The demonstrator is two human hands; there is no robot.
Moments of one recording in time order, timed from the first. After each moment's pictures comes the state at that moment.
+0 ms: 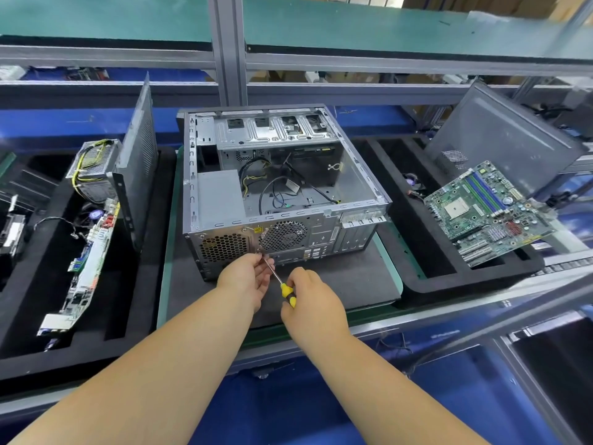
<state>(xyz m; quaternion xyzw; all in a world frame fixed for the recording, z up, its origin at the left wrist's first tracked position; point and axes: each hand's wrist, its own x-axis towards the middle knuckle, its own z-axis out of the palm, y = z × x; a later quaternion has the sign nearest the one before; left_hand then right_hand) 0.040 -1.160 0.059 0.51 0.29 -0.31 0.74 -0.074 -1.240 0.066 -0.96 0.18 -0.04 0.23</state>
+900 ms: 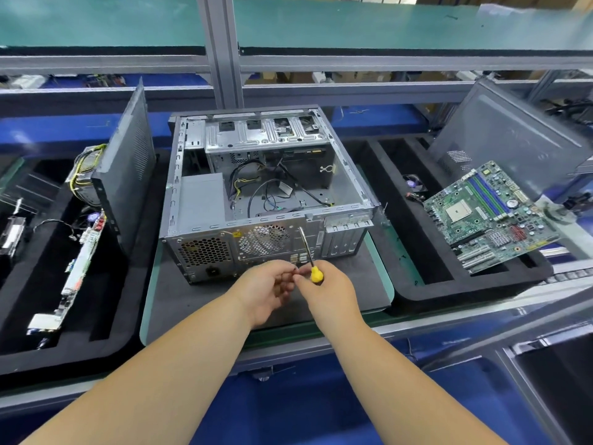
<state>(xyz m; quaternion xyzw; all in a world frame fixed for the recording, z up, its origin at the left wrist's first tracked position) 0.006 -1.198 0.073 0.58 0.10 -0.42 0.69 -0.073 -1.305 0.066 -0.80 0.28 -0.08 0.52</state>
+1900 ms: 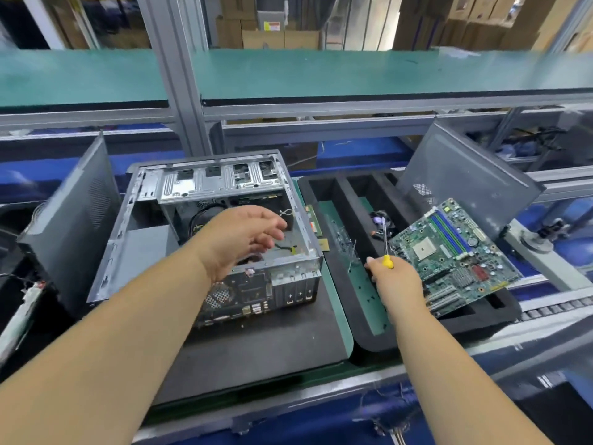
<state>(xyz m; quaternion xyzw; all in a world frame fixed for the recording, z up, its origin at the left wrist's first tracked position) 0.068 -1.278 0.205 0.72 -0.19 -0.30 0.60 -0.068 -1.519 0.106 -0.77 0.43 -0.14 0.45</state>
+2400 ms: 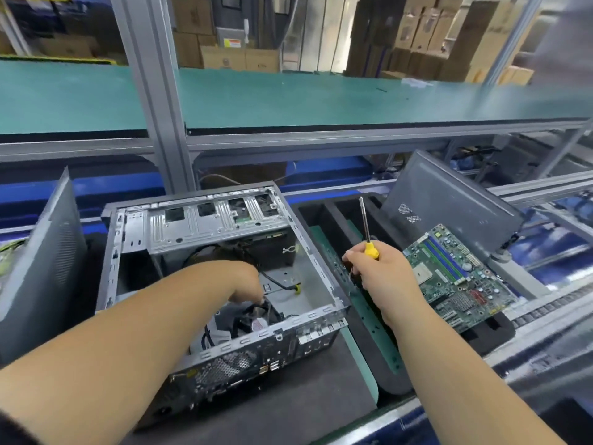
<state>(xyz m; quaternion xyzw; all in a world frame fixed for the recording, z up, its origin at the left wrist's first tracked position) 0.193 -1.301 0.156 0.86 -0.36 -0.34 -0.07 0.003 -1.459 0.190 -0.75 0.33 -0.21 0.52</state>
